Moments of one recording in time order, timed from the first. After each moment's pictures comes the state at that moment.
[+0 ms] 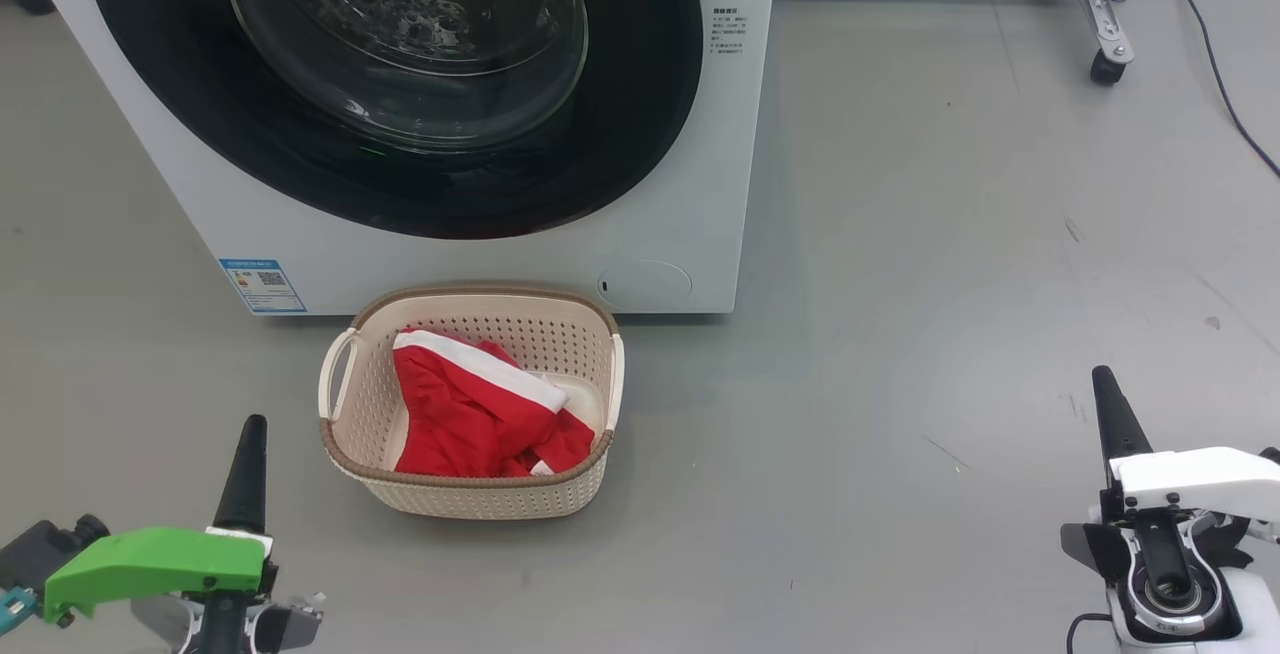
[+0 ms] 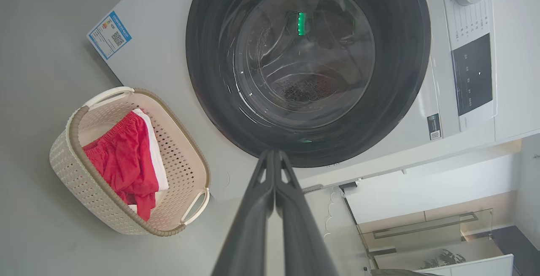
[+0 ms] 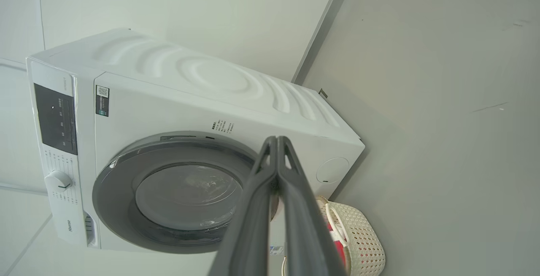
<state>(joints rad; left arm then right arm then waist) -0.08 0.08 -0.03 0.25 -1.41 -0.13 -0.02 -0.10 -0.04 -0.11 0.28 1.31 0.10 0.05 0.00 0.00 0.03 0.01</state>
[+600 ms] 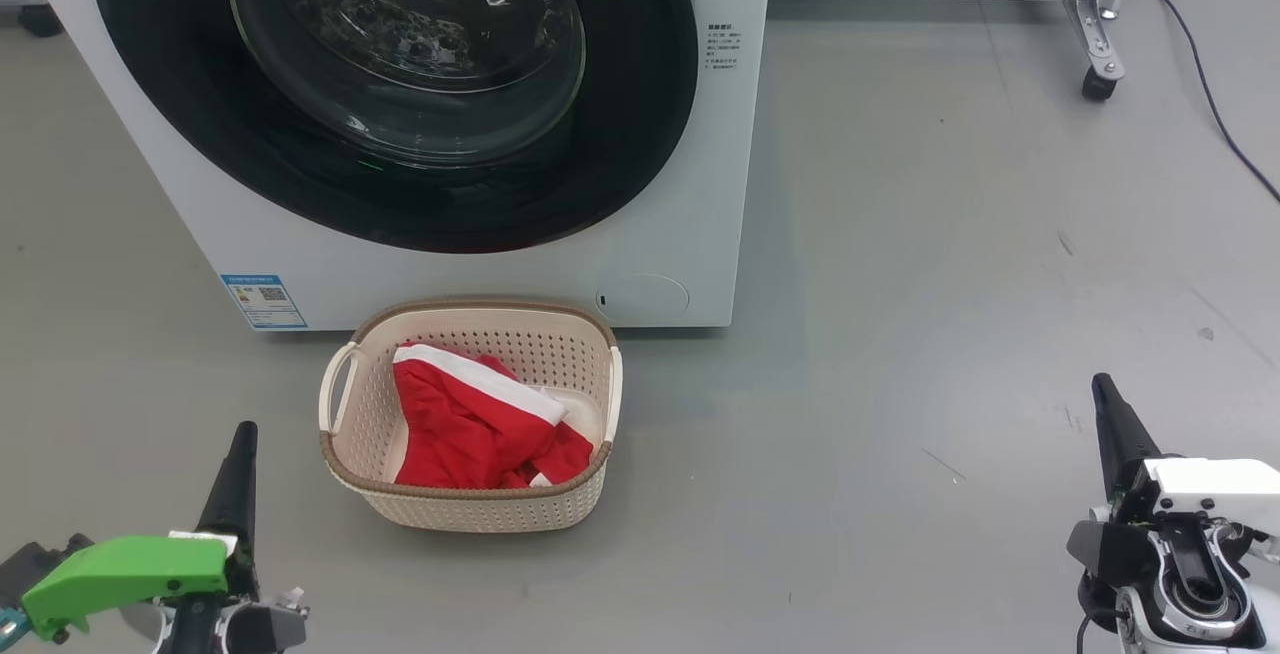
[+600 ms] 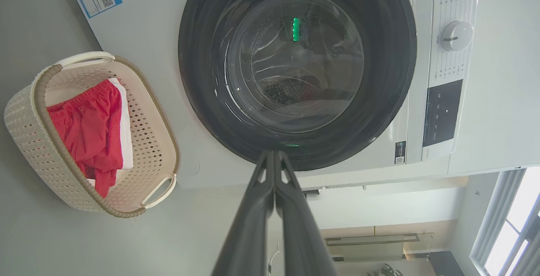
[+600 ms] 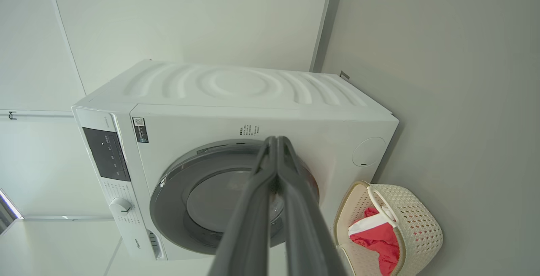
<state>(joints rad) -0.08 0.08 0.00 0.26 -1.62 -0.13 0.04 -0.10 -0.04 -0.14 0.28 1.55 0.11 0.11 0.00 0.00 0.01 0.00</state>
